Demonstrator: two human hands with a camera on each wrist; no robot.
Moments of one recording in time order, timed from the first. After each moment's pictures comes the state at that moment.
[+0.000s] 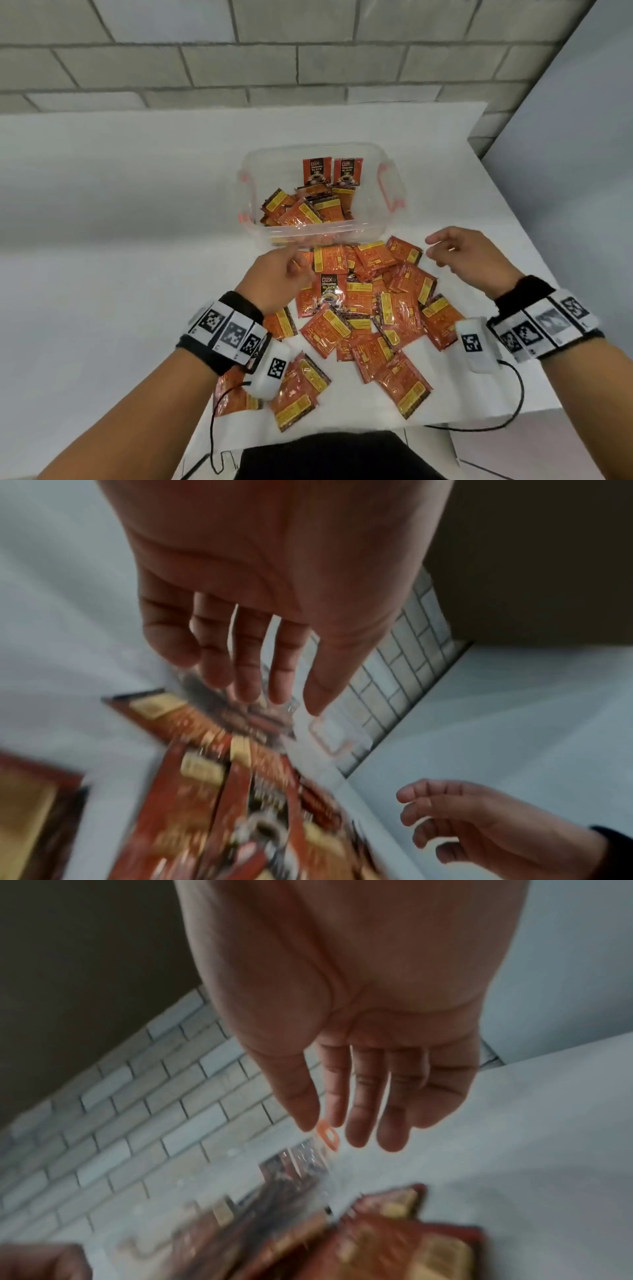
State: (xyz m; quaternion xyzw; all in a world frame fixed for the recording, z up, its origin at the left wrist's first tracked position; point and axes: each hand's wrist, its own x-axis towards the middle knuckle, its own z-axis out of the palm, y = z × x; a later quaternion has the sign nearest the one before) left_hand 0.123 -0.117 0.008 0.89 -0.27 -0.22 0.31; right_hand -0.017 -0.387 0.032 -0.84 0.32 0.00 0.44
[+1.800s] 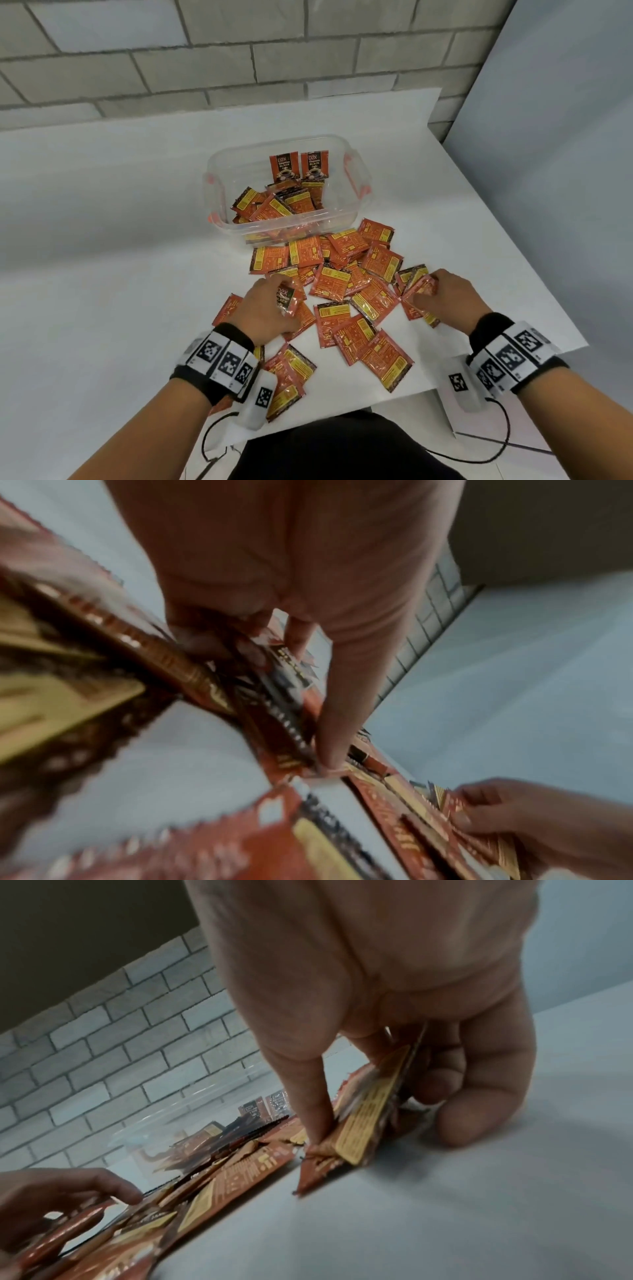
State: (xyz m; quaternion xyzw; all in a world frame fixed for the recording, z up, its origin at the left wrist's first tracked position) left_hand 0.087 -0.107 -0.022 0.87 -0.29 -0.32 0.23; right_hand -0.089 -0.366 -0.027 -0.85 0.42 0.10 0.30
